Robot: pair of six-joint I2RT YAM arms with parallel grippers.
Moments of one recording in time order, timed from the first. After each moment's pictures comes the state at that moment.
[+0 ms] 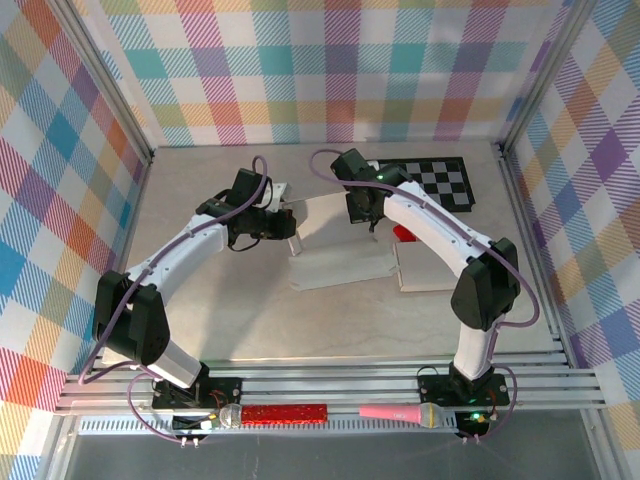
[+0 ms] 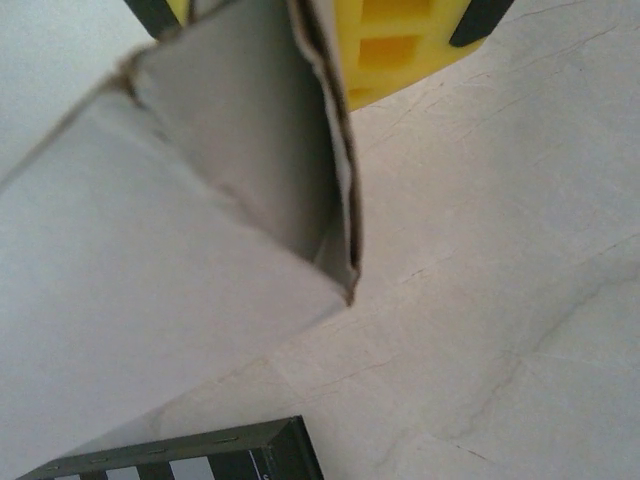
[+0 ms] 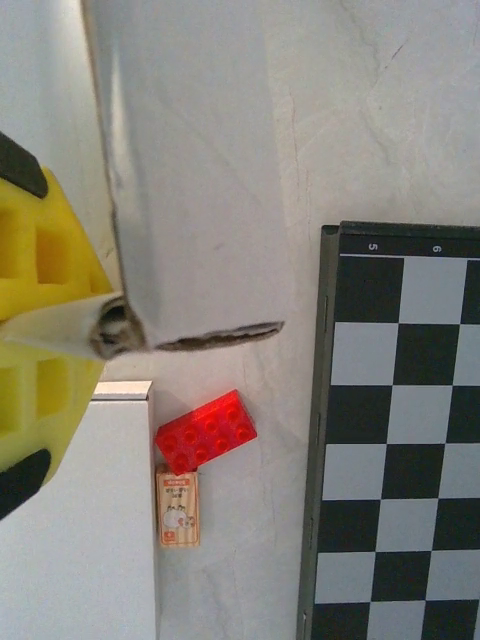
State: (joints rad) left arm -0.42 1.55 1.24 -0.60 0.32 -0.30; right arm 0.65 1.84 1.76 -1.09 0.43 0.45
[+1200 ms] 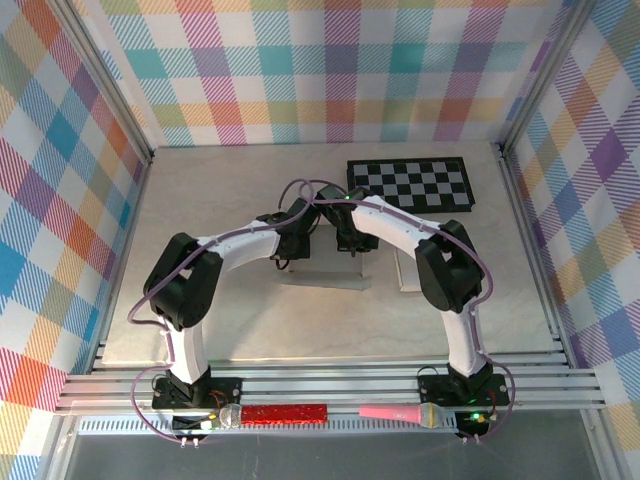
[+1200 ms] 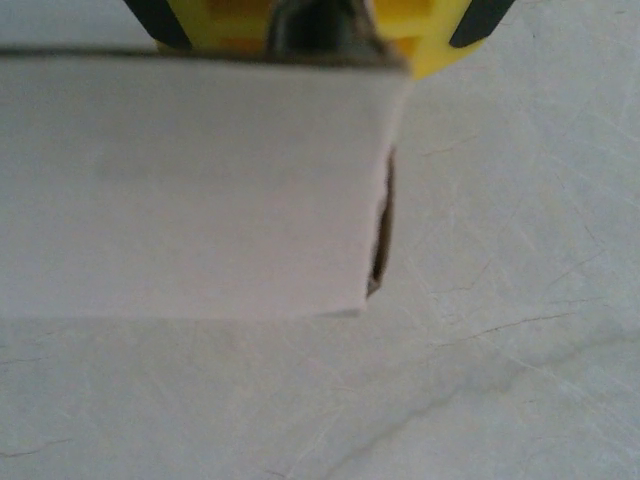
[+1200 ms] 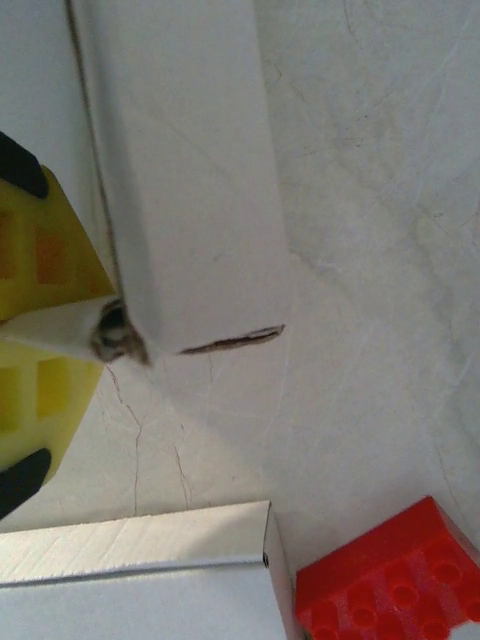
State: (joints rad) left arm -0.61 1.88 1.24 -0.55 -0.28 -0.57; right arm 0.71 2.07 1.67 -1.09 0.36 0.78
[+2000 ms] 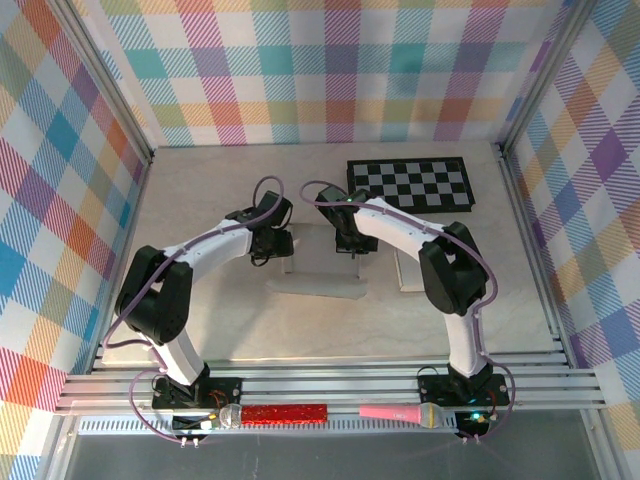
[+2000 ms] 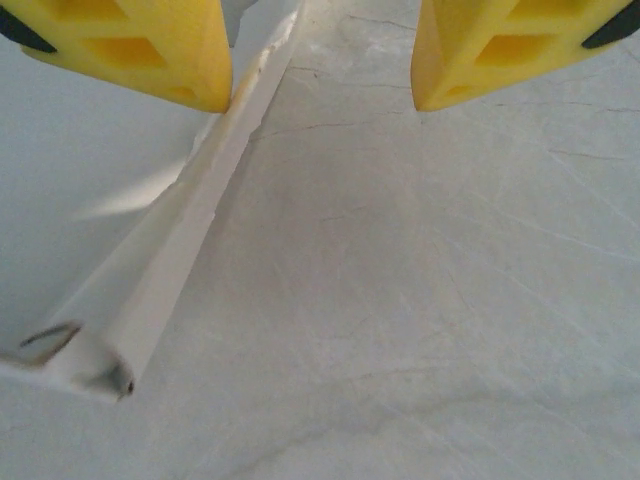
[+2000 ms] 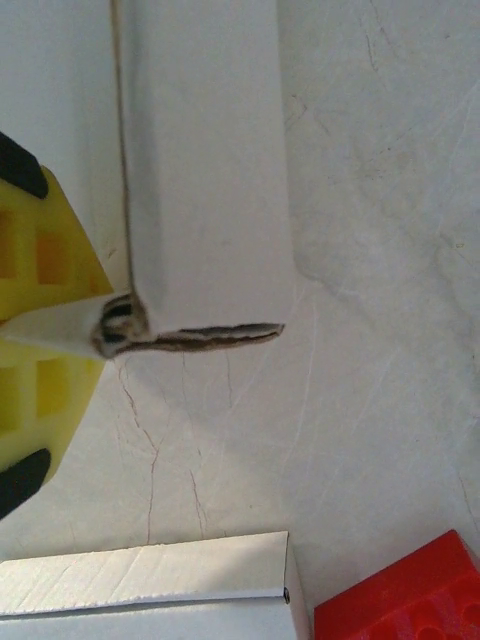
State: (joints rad) left arm -0.48 1.71 1.15 -0.60 -0.08 -0.57; right arm 0.70 2.03 1.63 -1.05 0.32 0.79
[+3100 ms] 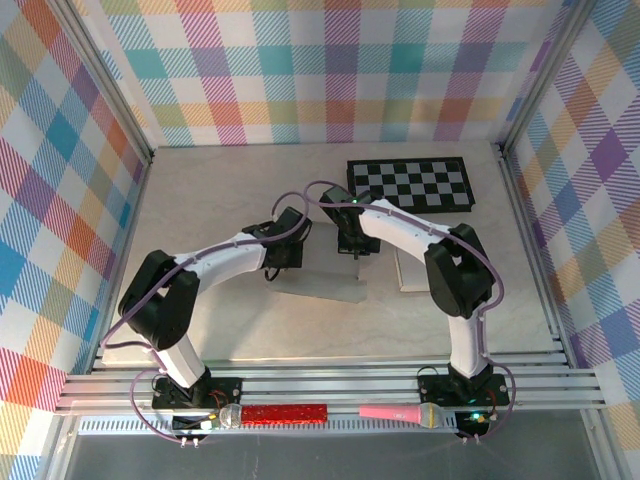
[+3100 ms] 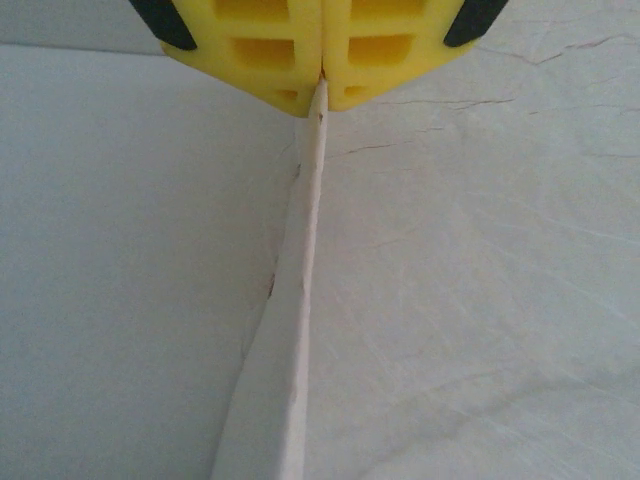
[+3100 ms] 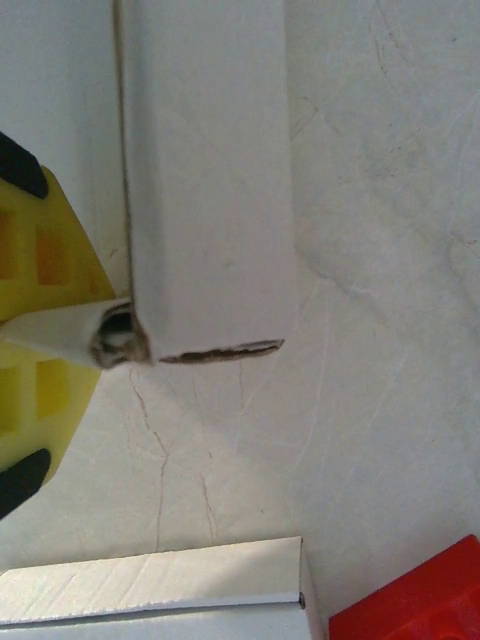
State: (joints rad) left arm -0.64 1.69 1.09 -0.53 -0.31 -0.52; right arm 0.70 1.98 1.57 -1.01 0.28 0.79
